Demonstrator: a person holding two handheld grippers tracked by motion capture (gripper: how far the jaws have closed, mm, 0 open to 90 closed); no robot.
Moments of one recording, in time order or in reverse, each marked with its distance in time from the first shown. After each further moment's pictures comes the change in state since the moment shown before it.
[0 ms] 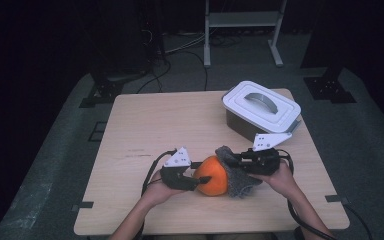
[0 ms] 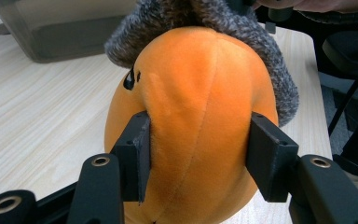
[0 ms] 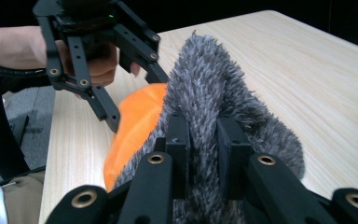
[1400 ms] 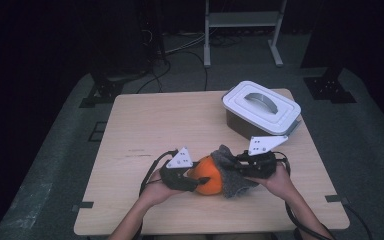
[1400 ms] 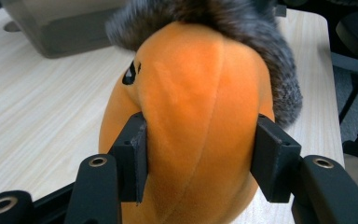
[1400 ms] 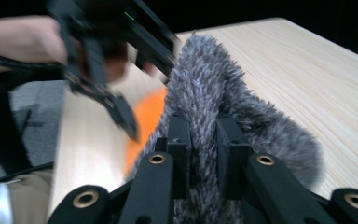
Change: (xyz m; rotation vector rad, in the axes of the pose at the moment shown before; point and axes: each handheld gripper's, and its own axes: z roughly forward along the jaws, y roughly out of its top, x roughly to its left) left arm -0.004 0.008 -0.008 0.052 0.057 0.037; right arm 0.012 0.006 0.005 0.011 -0.007 -0.051
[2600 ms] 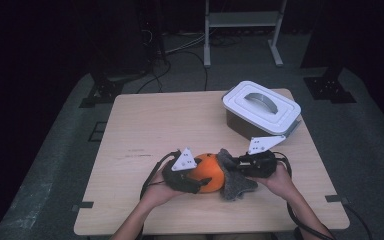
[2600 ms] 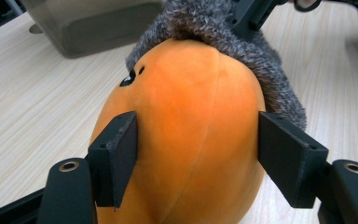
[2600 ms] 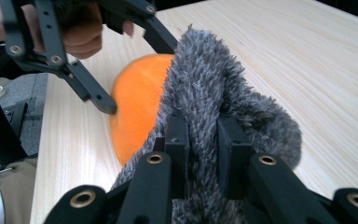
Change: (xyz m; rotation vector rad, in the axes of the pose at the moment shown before) left arm -0.011 0.002 0.010 0.022 0.058 0.009; right arm -0.013 -0.017 0.006 0.055 0.006 0.058
